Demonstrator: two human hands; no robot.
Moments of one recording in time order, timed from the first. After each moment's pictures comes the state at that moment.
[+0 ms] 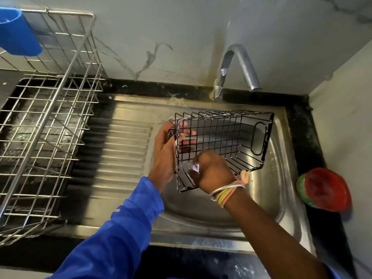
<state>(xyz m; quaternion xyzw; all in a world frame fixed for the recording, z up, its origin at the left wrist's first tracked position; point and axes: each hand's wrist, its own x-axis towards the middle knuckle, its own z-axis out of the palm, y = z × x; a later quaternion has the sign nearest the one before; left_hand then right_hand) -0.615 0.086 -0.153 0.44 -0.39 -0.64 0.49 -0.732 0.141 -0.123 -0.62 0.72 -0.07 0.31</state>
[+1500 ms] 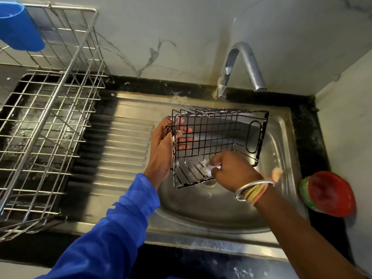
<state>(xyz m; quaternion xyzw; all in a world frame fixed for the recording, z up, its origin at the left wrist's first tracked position) -0.608 0.075 -0.155 0.45 -0.39 -0.64 0.49 -0.778 0.142 -0.119 -0.62 0.70 -0.07 0.34</state>
